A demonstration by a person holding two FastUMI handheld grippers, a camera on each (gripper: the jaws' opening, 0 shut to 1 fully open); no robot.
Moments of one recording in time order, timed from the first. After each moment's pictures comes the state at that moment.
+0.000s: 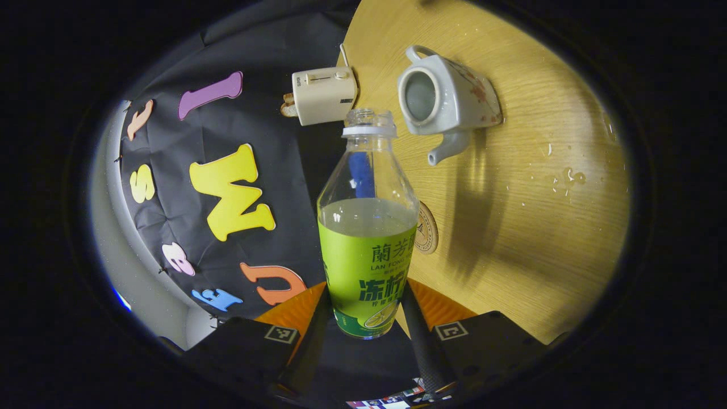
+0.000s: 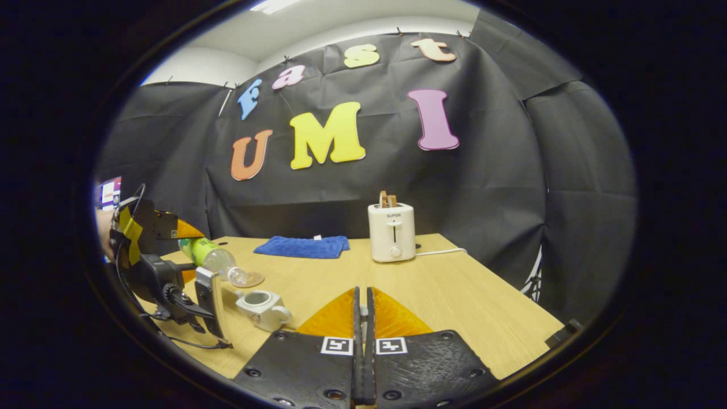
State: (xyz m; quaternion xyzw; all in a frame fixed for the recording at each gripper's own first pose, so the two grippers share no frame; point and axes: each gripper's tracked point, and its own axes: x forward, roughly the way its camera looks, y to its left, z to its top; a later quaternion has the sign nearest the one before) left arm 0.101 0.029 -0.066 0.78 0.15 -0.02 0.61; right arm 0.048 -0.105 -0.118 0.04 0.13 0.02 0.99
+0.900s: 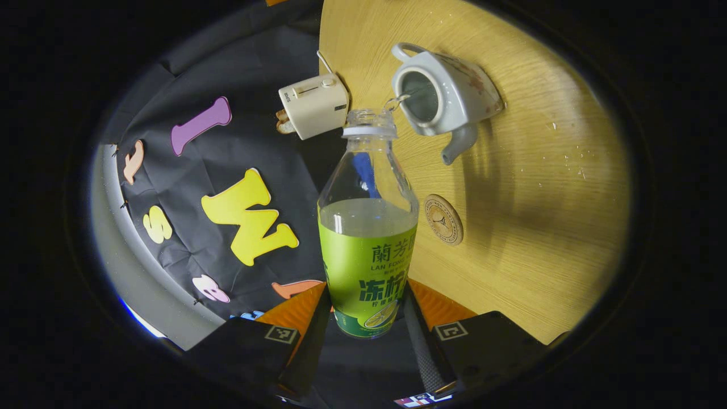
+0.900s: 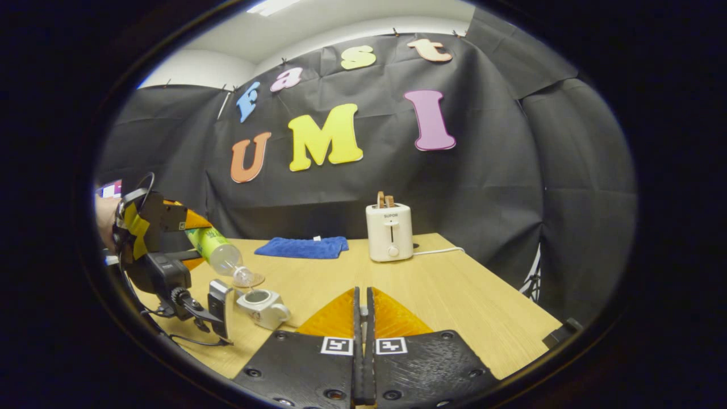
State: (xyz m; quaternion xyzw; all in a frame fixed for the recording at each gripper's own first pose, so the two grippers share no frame) left arm 0.111 0.015 -0.044 0.84 0.12 -0.01 0.53; right arm 0.040 -0.111 -0.117 0.05 0.12 0.02 0.99
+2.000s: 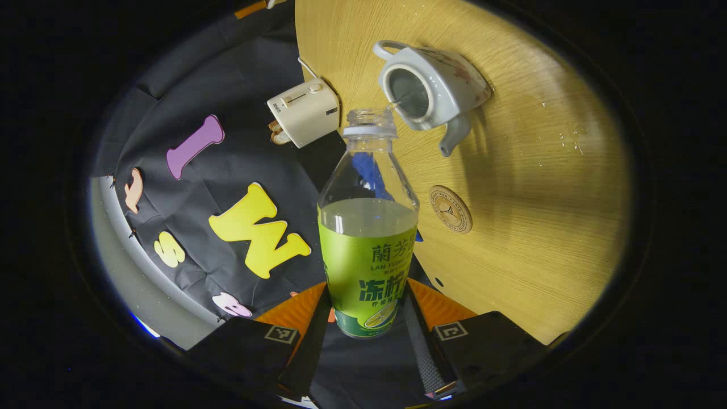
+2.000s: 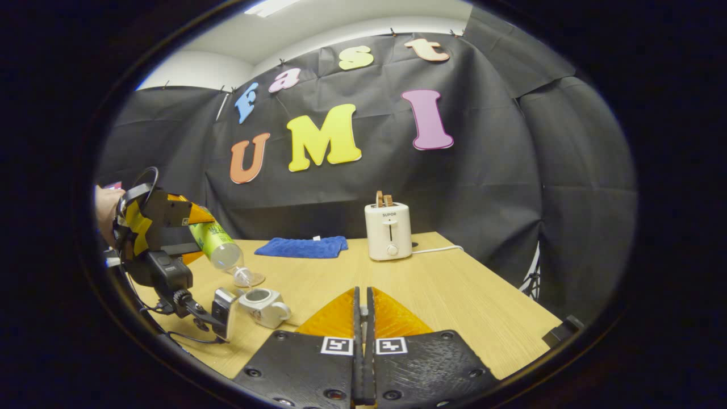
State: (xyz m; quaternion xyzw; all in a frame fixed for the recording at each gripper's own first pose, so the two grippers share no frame) left arm 0.111 0.007 -0.029 0.88 0.11 -0.01 0.47; right arm 0.035 -0.113 -0.119 0.06 0.12 0.02 0.99
